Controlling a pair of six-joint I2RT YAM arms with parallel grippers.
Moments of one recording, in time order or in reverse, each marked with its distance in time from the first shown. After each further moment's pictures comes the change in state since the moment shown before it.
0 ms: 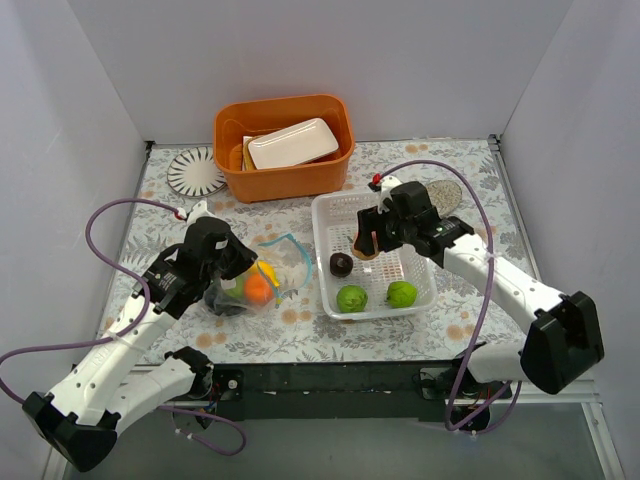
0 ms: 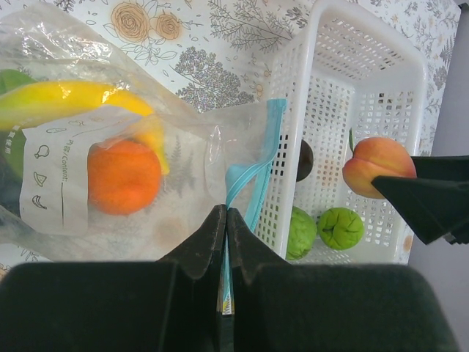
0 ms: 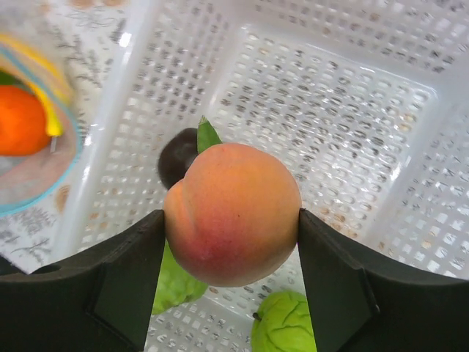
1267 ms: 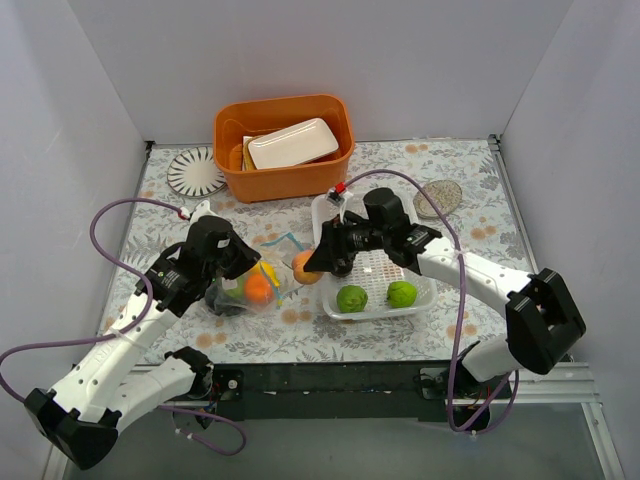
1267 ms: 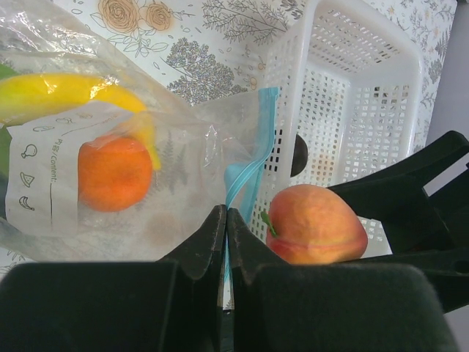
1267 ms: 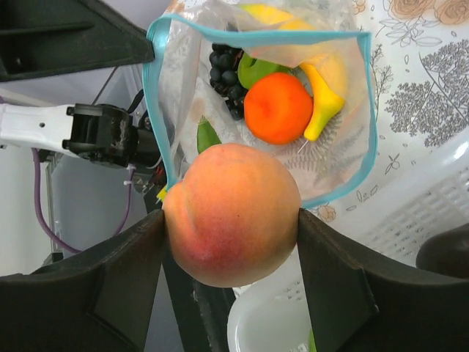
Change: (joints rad) left arm 0.000 0.016 -0.005 0.015 0.031 -0.014; right arm 0.129 0.084 -0.075 0.441 -0.605 0.248
